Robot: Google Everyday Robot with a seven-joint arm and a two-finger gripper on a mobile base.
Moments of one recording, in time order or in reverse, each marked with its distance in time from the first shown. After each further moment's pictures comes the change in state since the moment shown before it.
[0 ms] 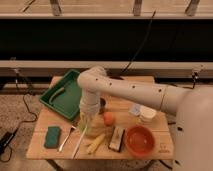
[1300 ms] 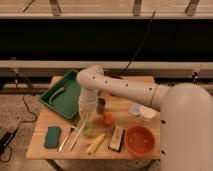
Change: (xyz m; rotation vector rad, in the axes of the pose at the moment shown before) arm 0.042 -0.014 0.017 0.010 0.003 0.068
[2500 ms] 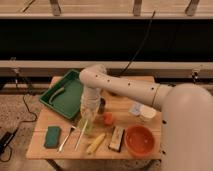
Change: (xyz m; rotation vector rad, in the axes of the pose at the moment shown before) arm 0.006 0.009 -0.009 -0.002 0.001 0.031
